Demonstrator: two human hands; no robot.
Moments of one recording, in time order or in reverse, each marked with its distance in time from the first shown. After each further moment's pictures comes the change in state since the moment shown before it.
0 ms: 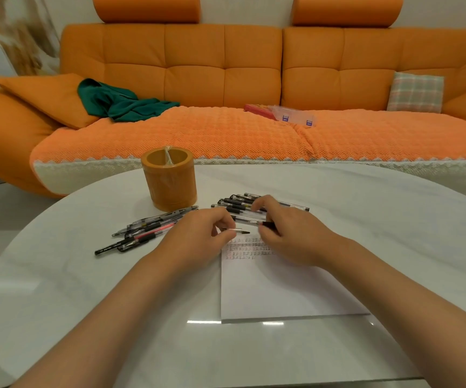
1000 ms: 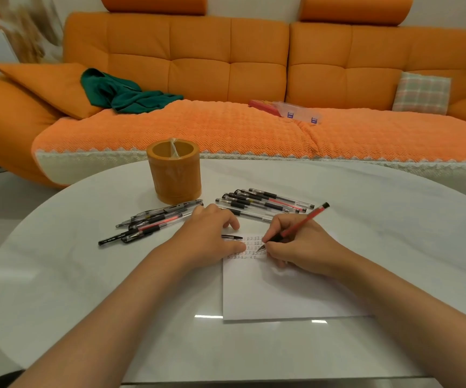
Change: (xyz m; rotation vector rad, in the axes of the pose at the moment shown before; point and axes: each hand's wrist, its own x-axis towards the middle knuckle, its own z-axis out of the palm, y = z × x) left_hand 0.007 -0.002 0.007 0.189 -0.201 -0.135; right_hand -0.021 -0.010 0.008 0.803 -0.029 0.248
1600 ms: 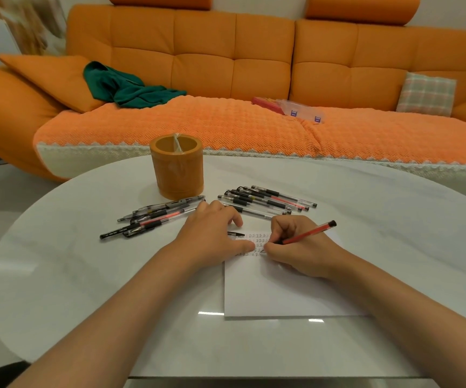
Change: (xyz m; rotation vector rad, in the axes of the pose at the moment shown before) left_hand -0.003 0.008 0.005 0.055 0.061 -0.029; right_hand 0.002 0.006 0.005 -0.085 -0.011 -0.030
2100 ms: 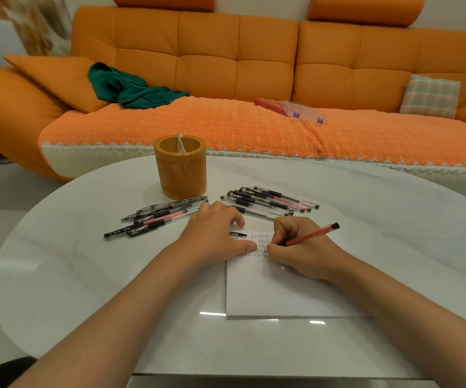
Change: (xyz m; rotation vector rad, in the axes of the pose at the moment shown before) left_hand 0.000 -0.001 0.000 -0.017 -0.019 -0.016; right_hand 0.000 0.002 0.001 -0.048 0.023 -0.040
